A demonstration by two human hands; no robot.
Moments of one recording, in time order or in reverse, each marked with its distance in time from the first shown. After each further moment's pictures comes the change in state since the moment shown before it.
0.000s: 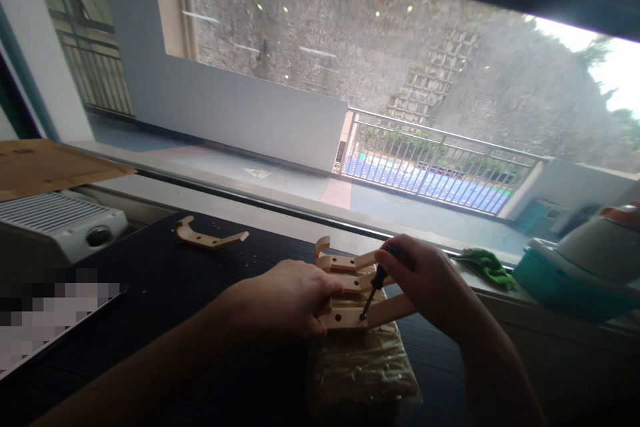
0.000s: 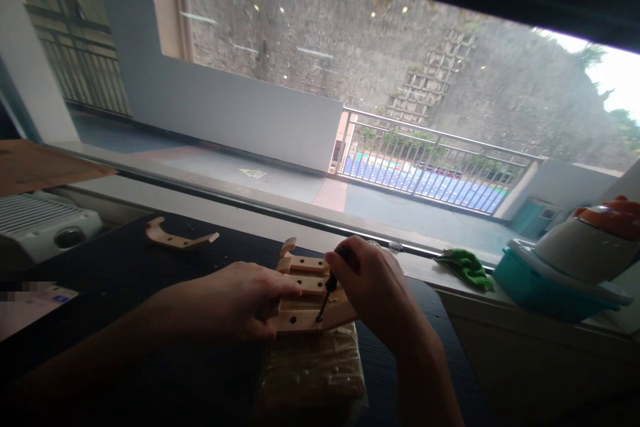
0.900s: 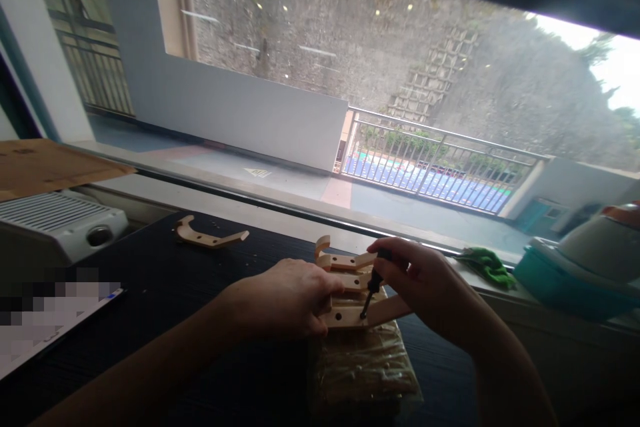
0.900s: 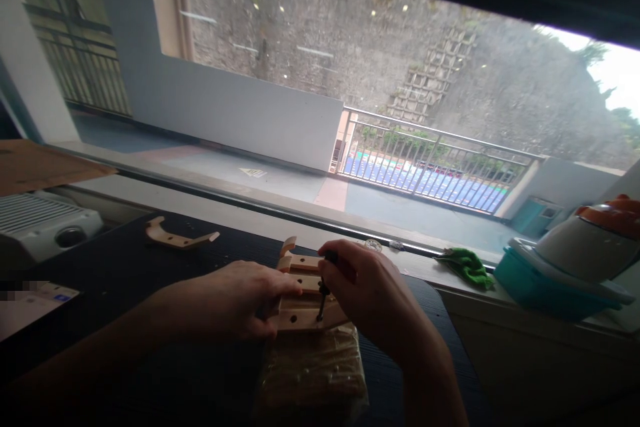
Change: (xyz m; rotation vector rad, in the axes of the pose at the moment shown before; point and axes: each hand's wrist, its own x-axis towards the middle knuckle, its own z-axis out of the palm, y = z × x) left_hand 0.000 0.001 -0.004 -0.009 -0.035 -0.002; right_hand -0.006 -0.007 -0.003 0.030 -0.042 -0.107
